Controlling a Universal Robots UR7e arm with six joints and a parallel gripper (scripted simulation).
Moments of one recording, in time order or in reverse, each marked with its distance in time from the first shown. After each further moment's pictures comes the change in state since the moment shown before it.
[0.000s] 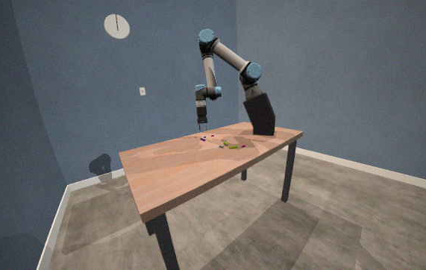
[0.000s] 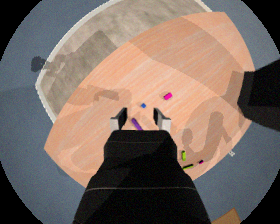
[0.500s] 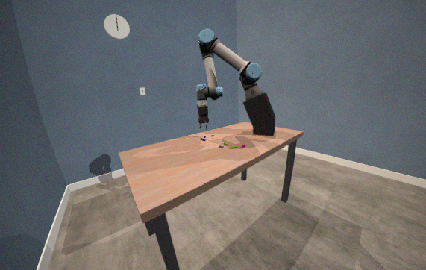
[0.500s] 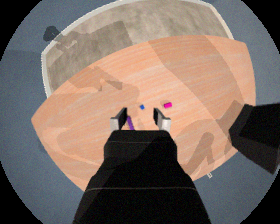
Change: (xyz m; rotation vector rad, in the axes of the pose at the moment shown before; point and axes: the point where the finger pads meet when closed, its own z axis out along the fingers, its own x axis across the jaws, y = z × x) arm 0.003 -0.002 -0.001 0.000 0.000 -0.304
